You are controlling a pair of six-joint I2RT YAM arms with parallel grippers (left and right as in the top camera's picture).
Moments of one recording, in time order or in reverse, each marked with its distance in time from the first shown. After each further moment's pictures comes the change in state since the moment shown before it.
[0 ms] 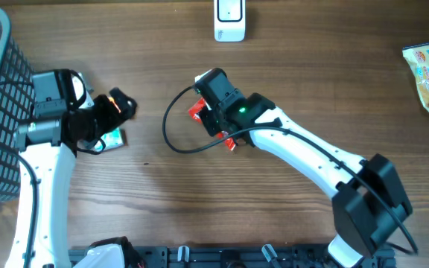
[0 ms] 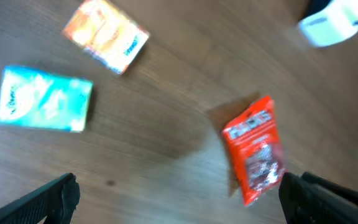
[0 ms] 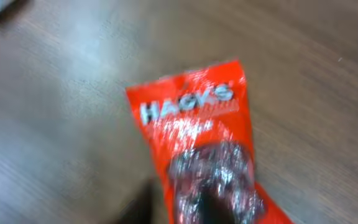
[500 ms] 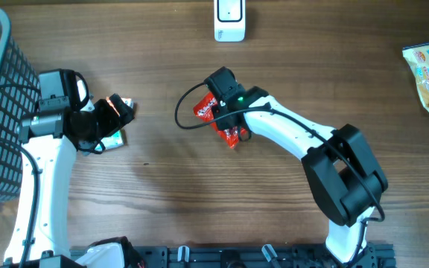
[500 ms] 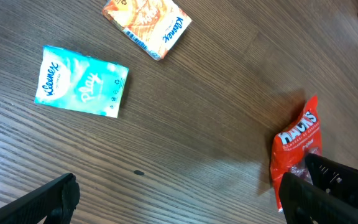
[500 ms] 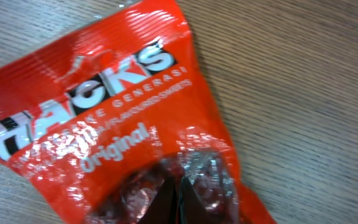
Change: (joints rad) left arm 0.000 0.045 0.000 -0.041 -0.078 0.000; right arm -0.098 0.184 0.001 0.004 0.016 0.128
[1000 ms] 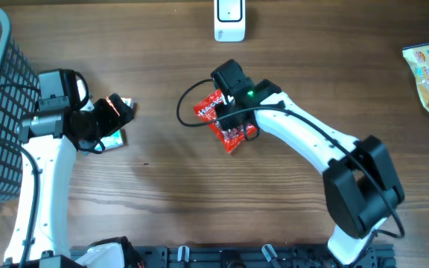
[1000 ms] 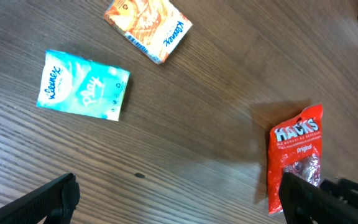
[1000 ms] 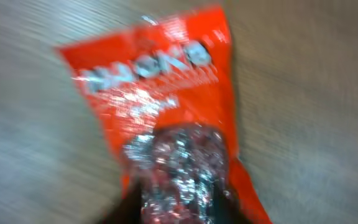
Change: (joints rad) left arm 0.000 0.000 0.000 0.009 -0.007 0.000; right arm -0.006 -0.110 0.040 -0.132 -0.112 -0.097
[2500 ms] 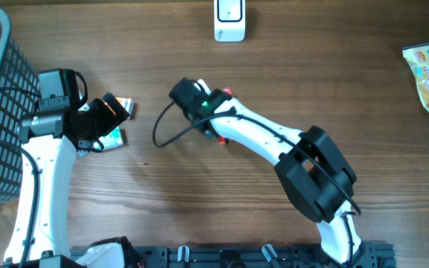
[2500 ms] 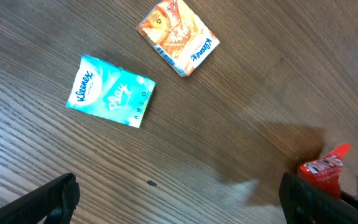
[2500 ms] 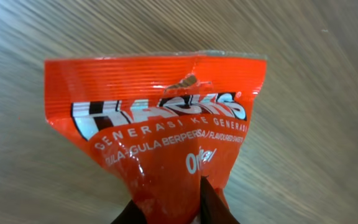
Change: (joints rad) left arm 0.000 0.000 0.000 0.003 -0.089 -0.076; right arm 0.167 0.236 0.206 -0.126 0.383 -0.089
